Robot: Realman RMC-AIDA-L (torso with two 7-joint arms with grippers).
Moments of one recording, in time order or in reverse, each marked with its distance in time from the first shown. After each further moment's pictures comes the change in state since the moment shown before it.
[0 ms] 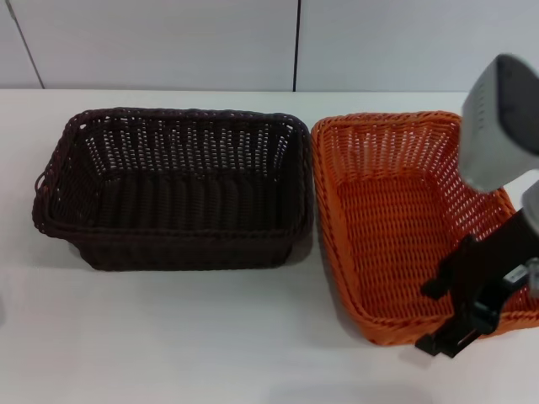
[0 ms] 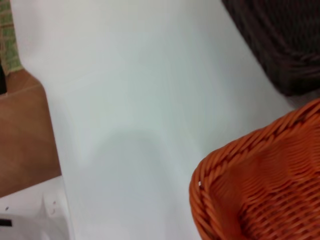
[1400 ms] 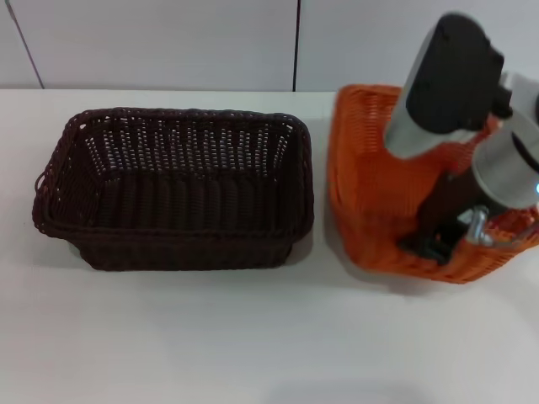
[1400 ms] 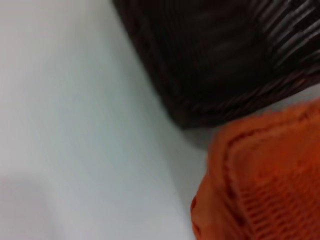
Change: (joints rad) left arm -0.010 0.011 -0.009 0.040 0.008 0.050 0.000; right arm 0.031 0.010 -0.205 -0.137 -0.185 0.188 0.250
